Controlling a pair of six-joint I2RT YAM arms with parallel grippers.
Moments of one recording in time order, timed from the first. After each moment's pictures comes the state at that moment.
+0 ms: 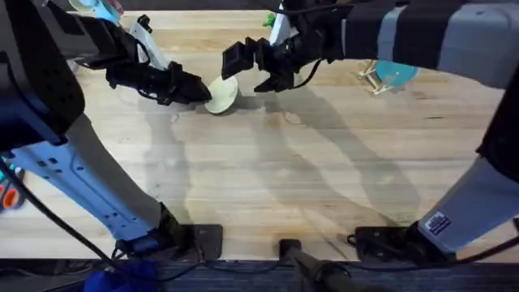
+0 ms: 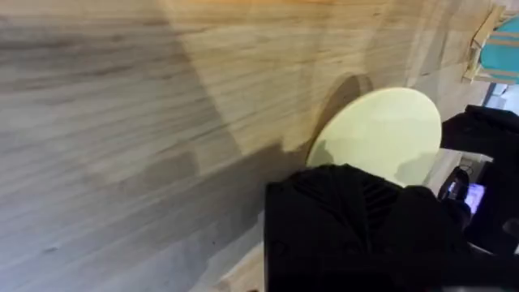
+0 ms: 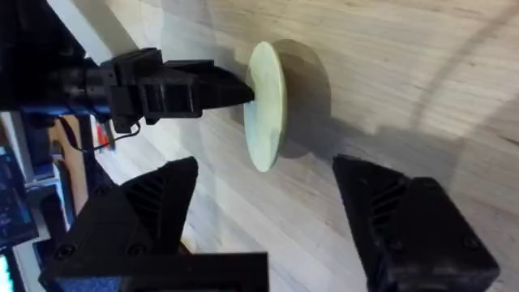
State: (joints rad) left arm 0.31 2.05 1.27 -0.84 0.83 0.18; right arm 0.53 1.95 1.40 -0.37 -0.57 0.63
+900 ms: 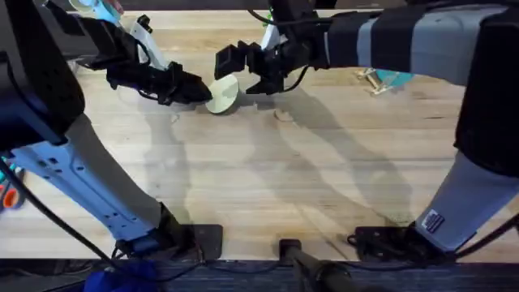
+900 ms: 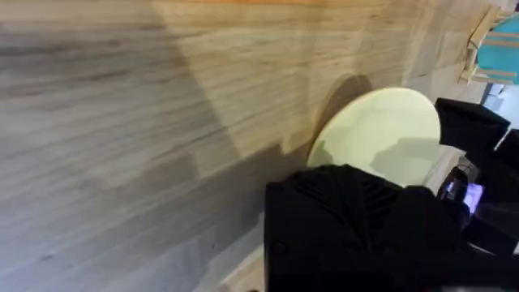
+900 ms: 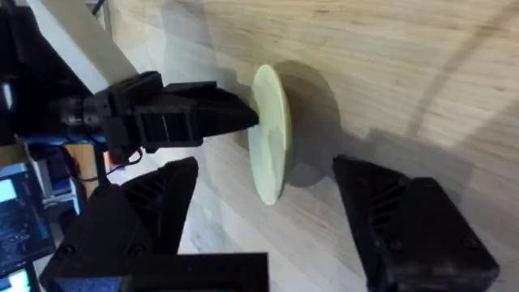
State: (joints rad) left arm 0.31 2.05 1.26 -0.83 0.84 0.18; right arm 0.56 2.03 1.40 -0.24 -0.56 0.73
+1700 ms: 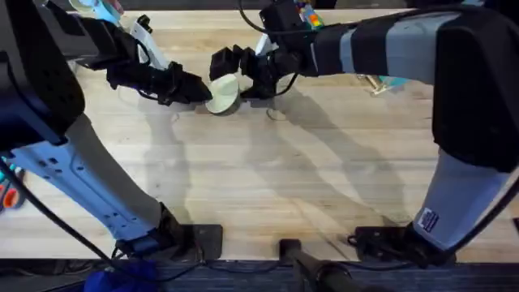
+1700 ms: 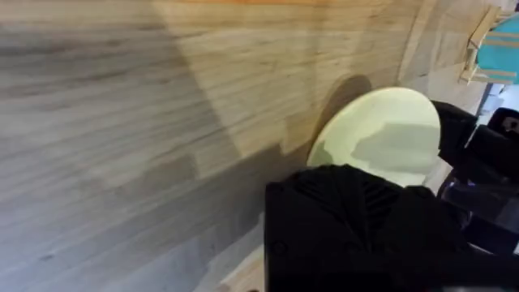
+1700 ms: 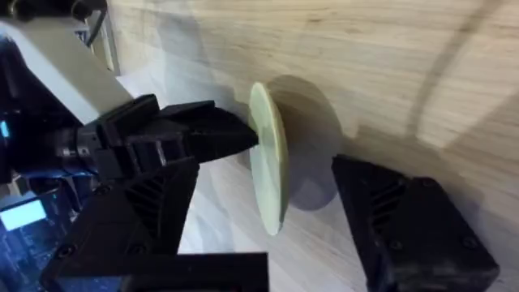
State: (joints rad) left arm 0.31 2.05 1.26 -0.83 0.84 0.18; right arm 0.58 2.10 1.41 -0.14 -0.54 0.85
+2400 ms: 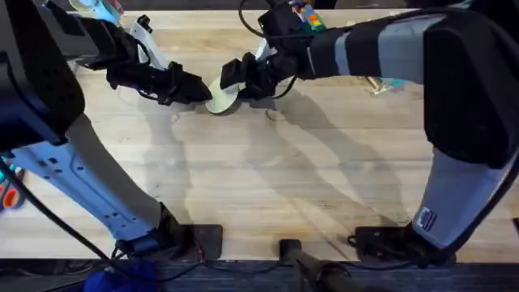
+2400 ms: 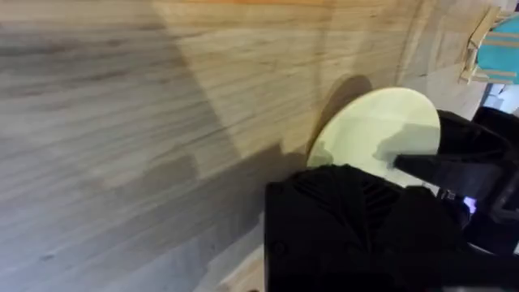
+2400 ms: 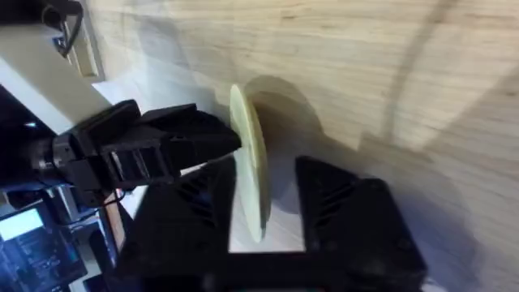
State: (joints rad) left arm 0.31 2.05 1.26 -0.83 0.84 0.18; right arm 0.59 2.12 1.41 -0.14 -0.53 0.87
